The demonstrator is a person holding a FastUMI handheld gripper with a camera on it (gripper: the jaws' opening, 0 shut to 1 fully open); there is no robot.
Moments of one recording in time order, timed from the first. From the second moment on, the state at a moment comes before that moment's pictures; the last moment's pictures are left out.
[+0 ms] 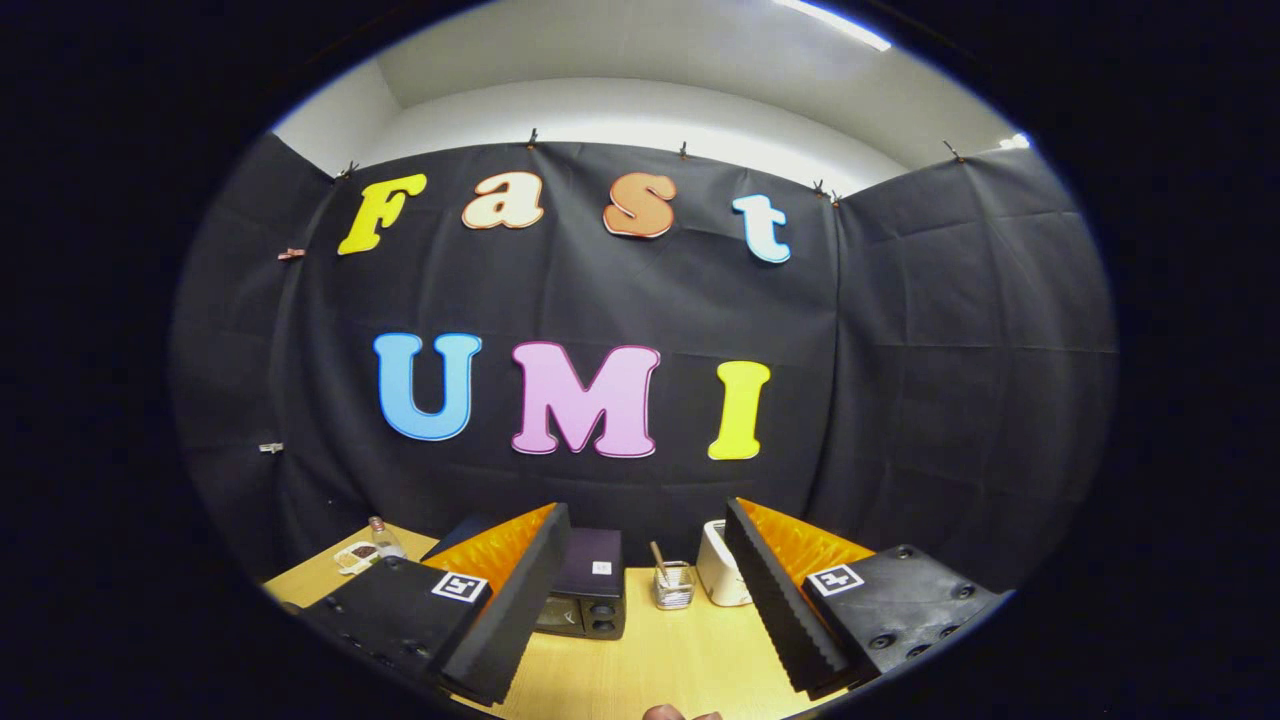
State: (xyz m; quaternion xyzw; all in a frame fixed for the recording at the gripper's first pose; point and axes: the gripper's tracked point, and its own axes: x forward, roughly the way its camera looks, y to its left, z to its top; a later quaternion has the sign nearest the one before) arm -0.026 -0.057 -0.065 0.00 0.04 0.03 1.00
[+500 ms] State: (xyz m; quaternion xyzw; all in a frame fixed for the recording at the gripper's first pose) arm -0.026 -0.041 -0.065 0.00 0.03 0.07 1.00
